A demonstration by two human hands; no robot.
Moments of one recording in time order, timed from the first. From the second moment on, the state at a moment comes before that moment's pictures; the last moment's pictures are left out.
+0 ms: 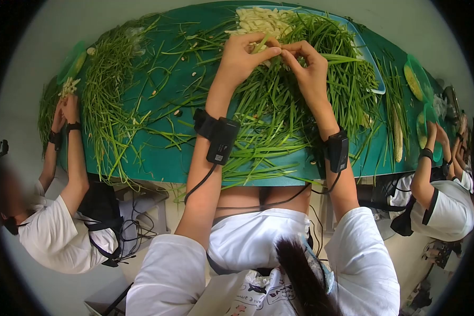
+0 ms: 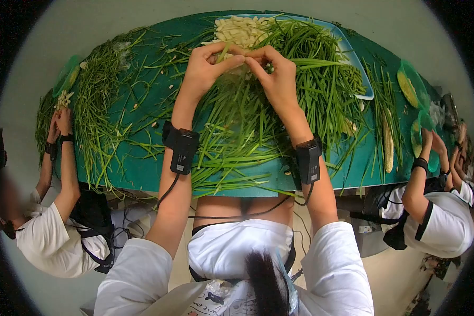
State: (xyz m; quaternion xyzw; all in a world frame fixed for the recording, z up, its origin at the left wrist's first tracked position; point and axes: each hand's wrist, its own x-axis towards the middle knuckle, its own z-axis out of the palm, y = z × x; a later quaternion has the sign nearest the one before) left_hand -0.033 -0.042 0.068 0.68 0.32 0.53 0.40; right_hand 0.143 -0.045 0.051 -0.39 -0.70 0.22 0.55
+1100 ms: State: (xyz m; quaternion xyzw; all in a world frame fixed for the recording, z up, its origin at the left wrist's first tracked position) left_hand -0.027 -0.029 0.049 0.72 0.37 0.54 0.24; right_hand 0.142 -0.048 0.052 -0.41 -0.68 0.22 0.56
